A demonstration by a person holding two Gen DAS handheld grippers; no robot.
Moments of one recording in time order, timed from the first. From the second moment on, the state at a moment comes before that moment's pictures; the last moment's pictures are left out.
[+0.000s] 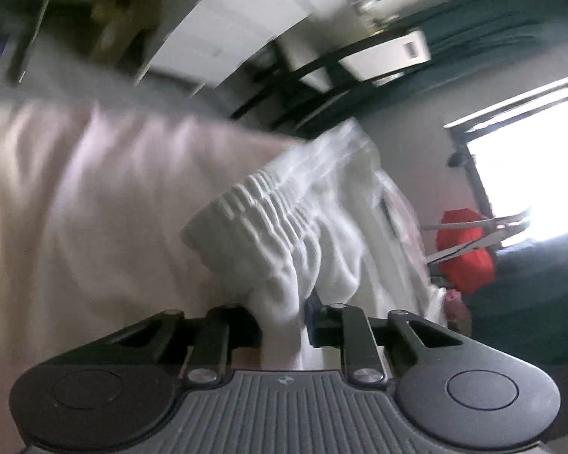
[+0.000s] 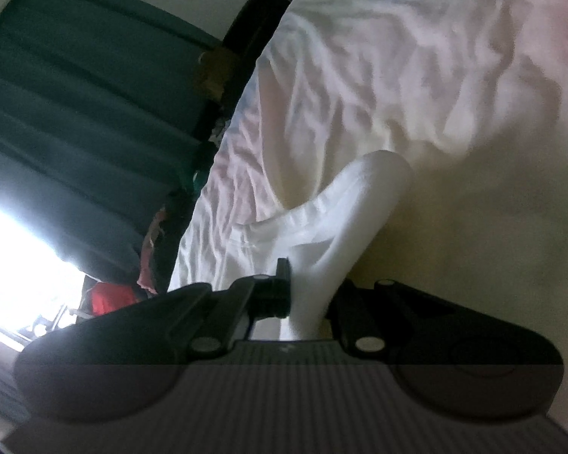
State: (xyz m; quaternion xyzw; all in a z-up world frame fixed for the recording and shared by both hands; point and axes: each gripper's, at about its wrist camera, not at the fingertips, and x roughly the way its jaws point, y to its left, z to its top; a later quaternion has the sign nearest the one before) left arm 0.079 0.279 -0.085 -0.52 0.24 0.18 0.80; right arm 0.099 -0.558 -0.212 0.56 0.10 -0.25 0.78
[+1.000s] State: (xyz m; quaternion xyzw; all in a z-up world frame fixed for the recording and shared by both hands) left arm 0.034 0.239 -0.025 -0.16 0.33 0.17 0.92; right arm 0.073 -0.516 -0.138 0.31 0.21 -0.32 0.87
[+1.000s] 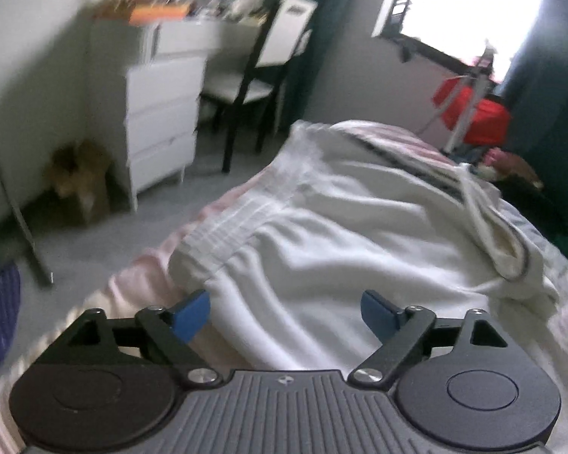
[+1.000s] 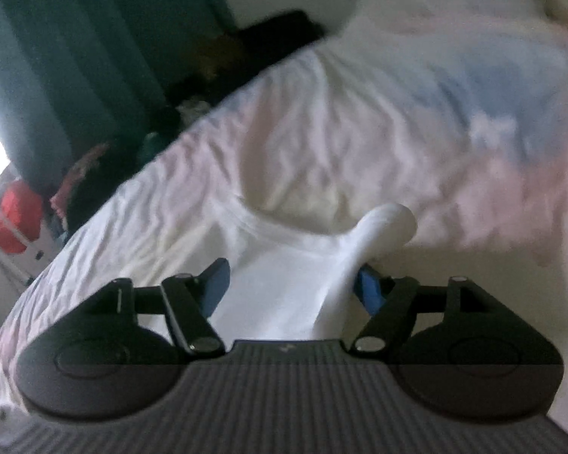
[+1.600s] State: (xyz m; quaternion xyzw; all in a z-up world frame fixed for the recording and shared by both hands) left arm 0.068 0.017 0.033 -0.02 0.21 0.00 0.98; right arm 0.048 -0.364 -0.042 0.17 0.11 -0.02 0.98
